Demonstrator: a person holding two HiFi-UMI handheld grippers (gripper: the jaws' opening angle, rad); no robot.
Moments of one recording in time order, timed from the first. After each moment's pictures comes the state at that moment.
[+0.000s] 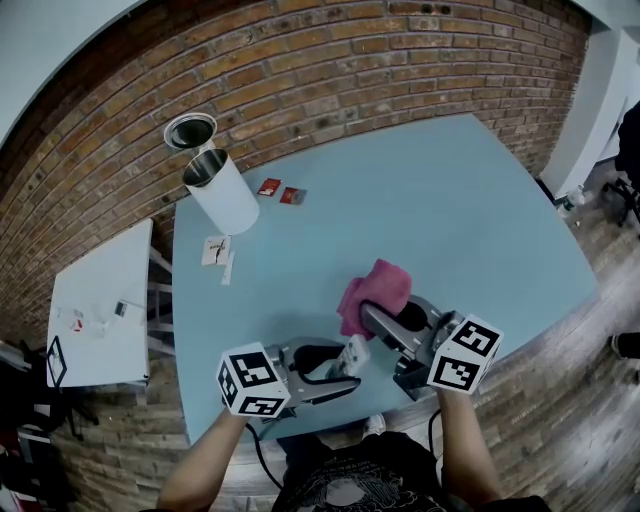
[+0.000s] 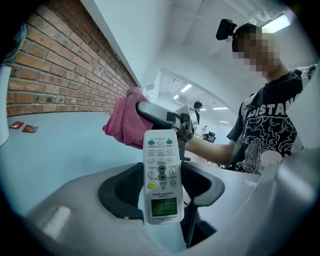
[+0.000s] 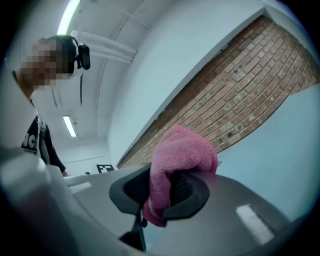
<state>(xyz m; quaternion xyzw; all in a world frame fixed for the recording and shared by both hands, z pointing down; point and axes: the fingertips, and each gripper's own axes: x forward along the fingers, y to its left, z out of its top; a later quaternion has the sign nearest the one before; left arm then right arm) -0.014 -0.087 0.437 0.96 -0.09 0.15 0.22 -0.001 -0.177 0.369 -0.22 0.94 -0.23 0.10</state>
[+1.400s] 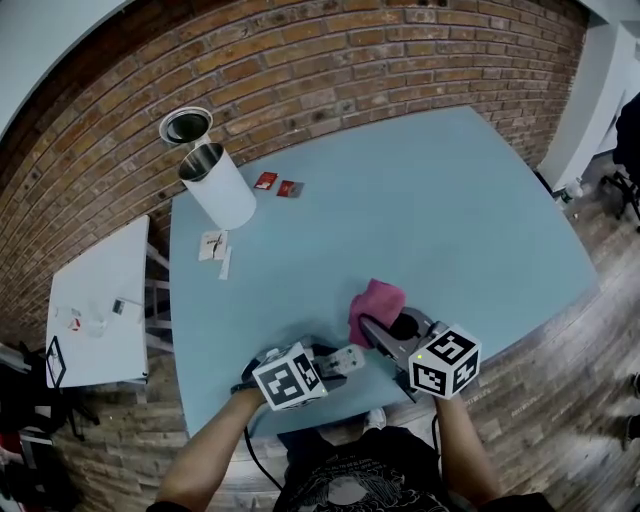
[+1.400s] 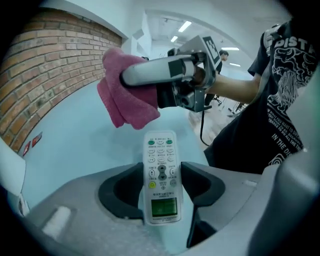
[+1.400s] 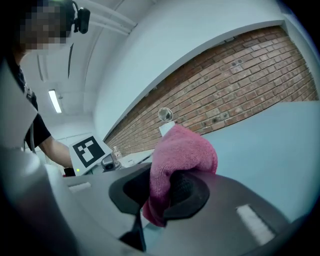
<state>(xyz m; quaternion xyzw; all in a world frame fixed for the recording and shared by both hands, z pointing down) -0.044 -0.082 0.558 0.87 -0.09 0.47 0.12 -0.006 -0.164 0.458 -0.28 0.93 -0.22 -0.04</state>
